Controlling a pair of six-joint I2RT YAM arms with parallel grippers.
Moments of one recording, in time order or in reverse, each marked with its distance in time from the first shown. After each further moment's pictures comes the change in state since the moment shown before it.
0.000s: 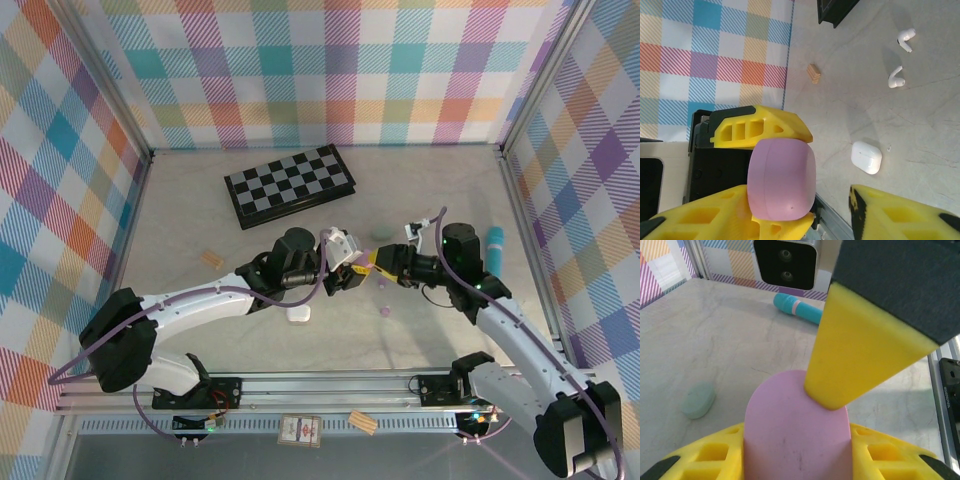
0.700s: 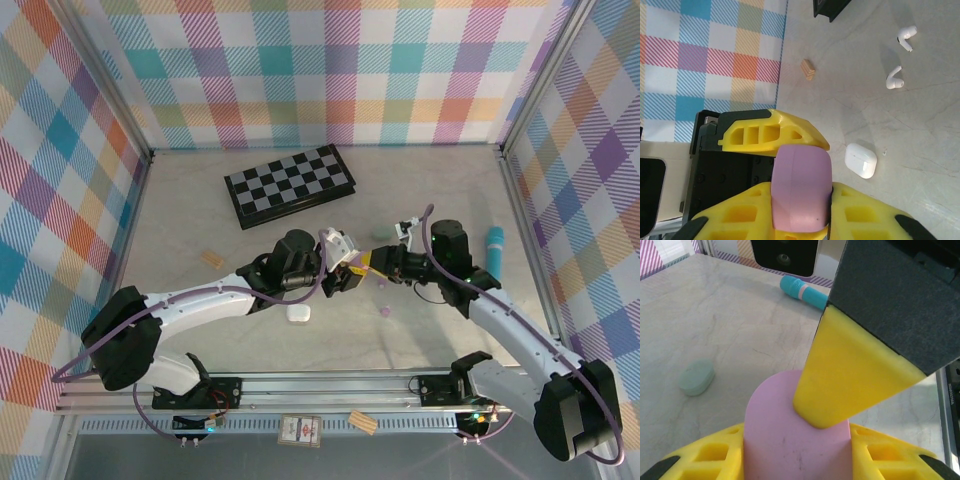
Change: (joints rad) left arm 0.005 0.012 -0.026 -0.002 -0.008 -0.055; right arm 0.039 0.085 0.014 0.046 0.034 -0.031
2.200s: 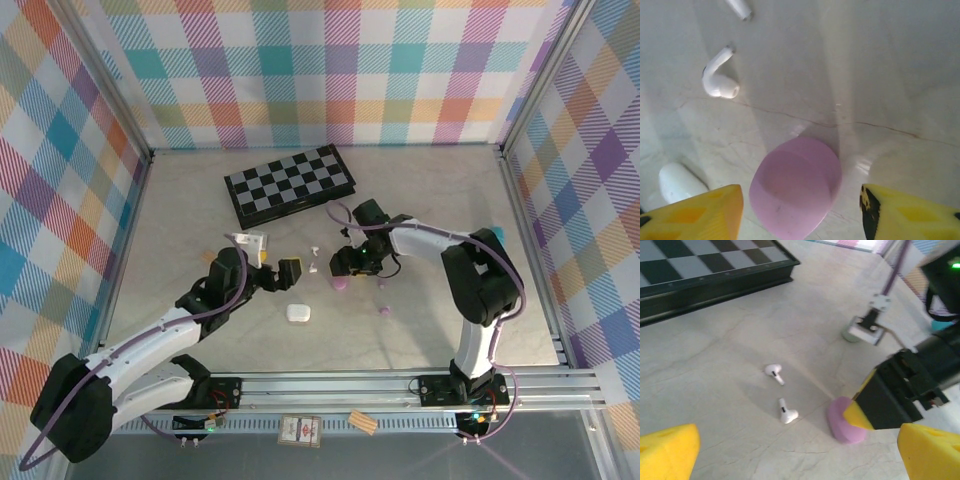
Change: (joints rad) left arm 0.319 -0.434 -0.371 -0.123 -0.275 -0.472; right arm 0.190 0.824 0.538 -0.458 0.360 -0.556
